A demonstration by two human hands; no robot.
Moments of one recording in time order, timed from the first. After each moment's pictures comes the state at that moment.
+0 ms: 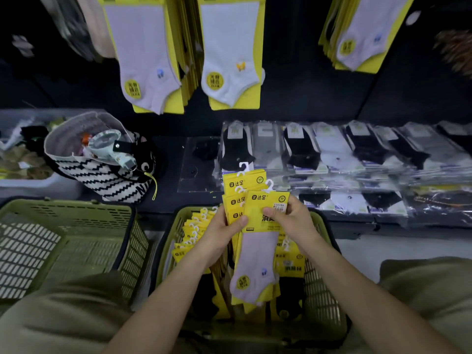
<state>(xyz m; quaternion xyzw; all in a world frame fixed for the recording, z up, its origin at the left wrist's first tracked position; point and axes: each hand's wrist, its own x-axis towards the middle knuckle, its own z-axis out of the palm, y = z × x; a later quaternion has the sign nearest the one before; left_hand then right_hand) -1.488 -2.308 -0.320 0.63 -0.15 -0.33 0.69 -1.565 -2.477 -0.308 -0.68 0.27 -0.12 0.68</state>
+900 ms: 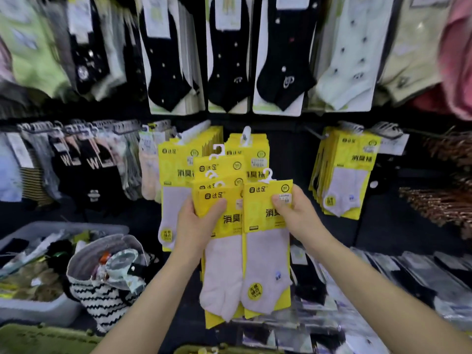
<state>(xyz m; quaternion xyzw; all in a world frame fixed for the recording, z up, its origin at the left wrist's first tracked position) -1.376 -2.333 -0.065 0.61 -0.24 0.05 0.75 -1.461 -2.513 -0.044 -0.76 0.05 -0.29 0.58</state>
